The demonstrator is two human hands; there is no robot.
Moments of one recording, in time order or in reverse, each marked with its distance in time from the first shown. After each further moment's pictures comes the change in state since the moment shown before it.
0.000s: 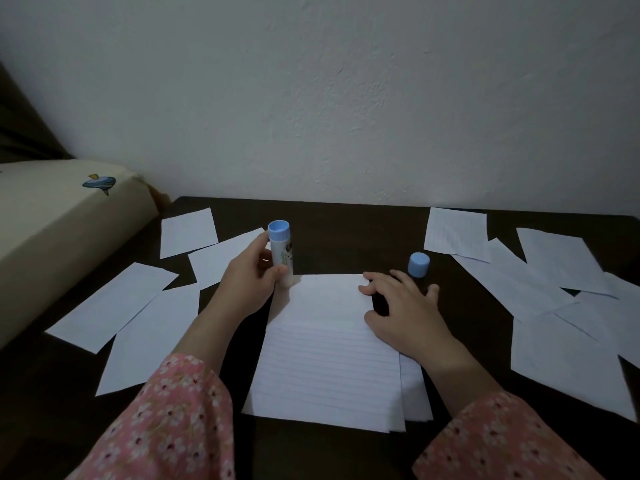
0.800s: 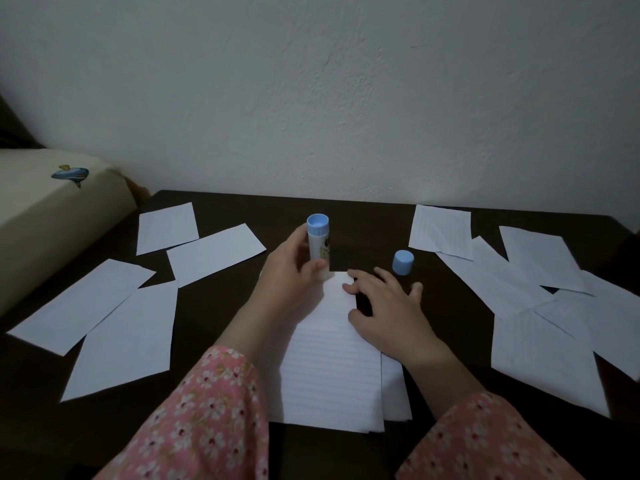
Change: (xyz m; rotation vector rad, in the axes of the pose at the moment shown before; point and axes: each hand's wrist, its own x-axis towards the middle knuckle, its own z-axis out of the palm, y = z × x) left_hand -0.001 0.048 0.051 -0.262 -0.068 0.060; right_hand 0.000 0.004 0.000 -0.010 -0.024 -0.034
